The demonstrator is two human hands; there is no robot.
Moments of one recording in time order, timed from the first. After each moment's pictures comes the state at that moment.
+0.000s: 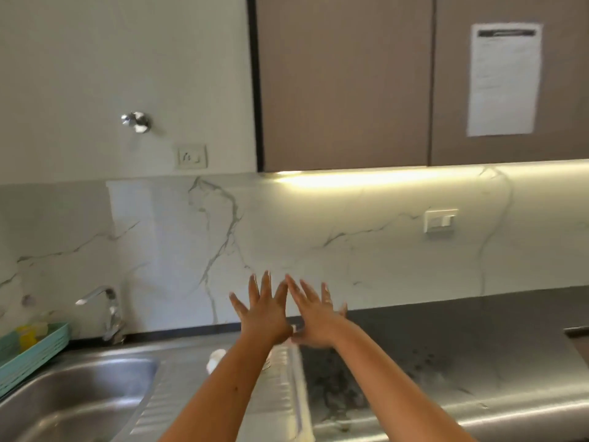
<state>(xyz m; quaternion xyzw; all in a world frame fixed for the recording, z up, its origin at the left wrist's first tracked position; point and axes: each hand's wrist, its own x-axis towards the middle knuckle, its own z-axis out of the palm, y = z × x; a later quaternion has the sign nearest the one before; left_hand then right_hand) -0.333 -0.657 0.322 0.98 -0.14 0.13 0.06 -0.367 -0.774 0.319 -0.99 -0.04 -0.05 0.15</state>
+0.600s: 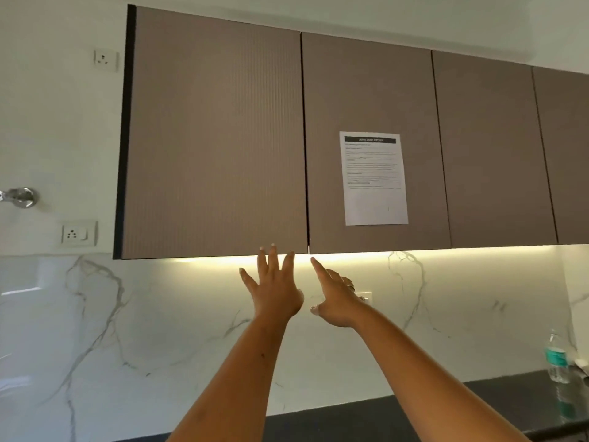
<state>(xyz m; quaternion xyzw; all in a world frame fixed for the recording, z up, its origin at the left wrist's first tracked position) -0.350 -1.023 0.491 0.89 -0.18 0.39 0.16 -0.395 -1.145 0.486 -0.94 0.03 -0.26 0.20</state>
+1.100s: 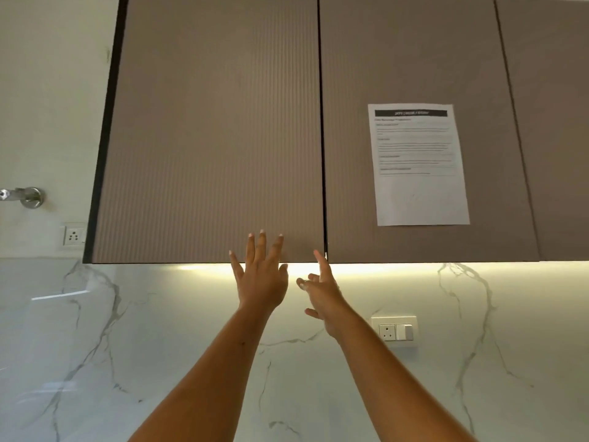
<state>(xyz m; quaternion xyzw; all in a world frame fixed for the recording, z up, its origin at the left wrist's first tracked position) -0.185 -1.059 0.512 0.85 -0.13 0.49 0.17 -0.242 -1.168 0.500 -0.73 -0.07 -0.25 0.63</state>
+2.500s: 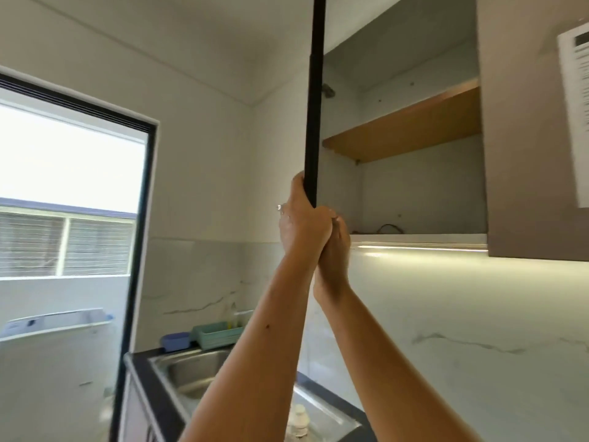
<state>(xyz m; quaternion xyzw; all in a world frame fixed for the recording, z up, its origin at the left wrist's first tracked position) -0.412 -1.039 0.570 0.69 0.08 0.61 0.38 -0.367 -1.049 0.525 -0.40 -0.40 -0.08 0.82</state>
